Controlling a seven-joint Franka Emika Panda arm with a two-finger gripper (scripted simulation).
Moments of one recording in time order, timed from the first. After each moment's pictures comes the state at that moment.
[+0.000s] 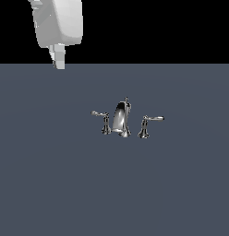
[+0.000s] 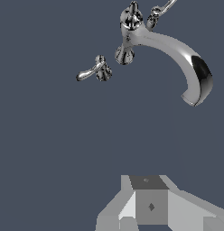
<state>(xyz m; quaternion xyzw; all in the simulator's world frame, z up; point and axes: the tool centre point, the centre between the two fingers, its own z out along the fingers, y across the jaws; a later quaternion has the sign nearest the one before) -0.096 0.131 0.288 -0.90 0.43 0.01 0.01</state>
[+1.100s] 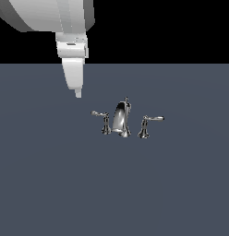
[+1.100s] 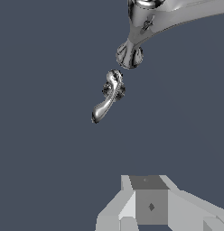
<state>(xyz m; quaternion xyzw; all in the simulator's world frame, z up) 0.006 0.125 0.190 -0.78 0.62 0.00 0.01</state>
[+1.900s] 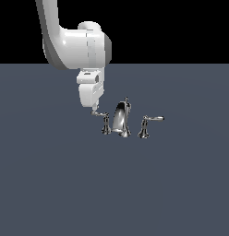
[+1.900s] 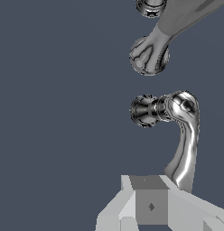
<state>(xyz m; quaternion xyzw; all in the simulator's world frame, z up) 0.082 0.083 0.111 -0.65 0.76 0.00 0.00</state>
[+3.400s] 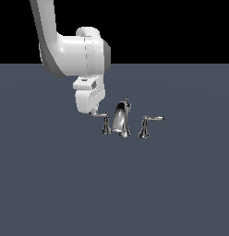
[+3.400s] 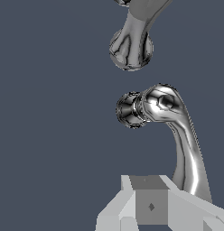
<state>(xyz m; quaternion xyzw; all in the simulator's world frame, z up) 0.065 0.085 0.095 -0.62 0.79 0.00 0.00</state>
